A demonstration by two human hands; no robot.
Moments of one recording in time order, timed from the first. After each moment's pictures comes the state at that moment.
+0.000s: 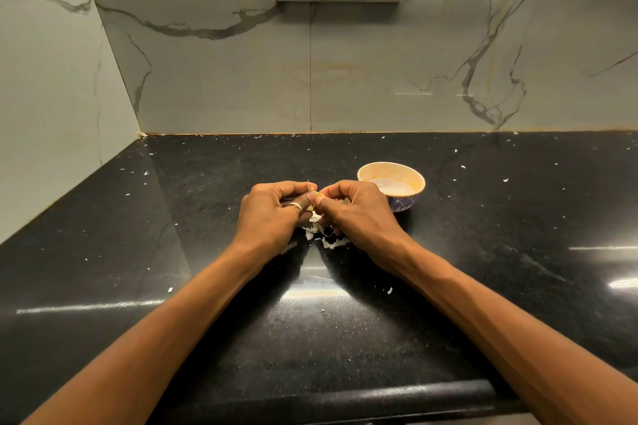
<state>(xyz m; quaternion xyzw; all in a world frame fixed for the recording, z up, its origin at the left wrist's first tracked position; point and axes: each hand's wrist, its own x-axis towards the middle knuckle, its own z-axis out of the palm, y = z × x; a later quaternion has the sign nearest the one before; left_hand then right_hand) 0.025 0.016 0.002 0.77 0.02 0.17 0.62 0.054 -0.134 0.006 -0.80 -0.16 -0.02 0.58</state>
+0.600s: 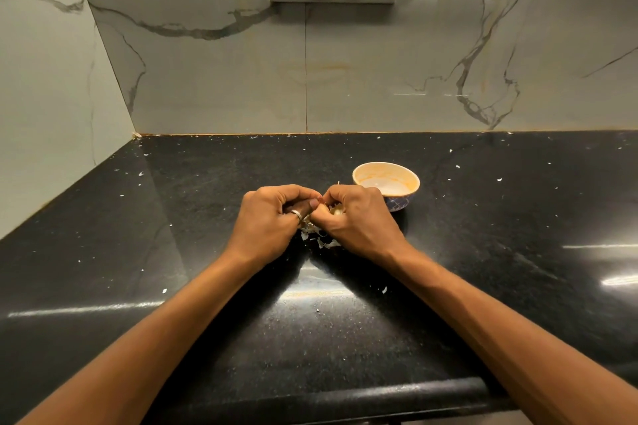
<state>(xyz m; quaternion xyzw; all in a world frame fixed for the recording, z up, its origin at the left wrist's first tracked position) 0.017 0.018 0.002 0.85 -0.08 0.21 0.48 0.055 -0.142 0.002 -0.87 -0.25 -0.17 0.39</state>
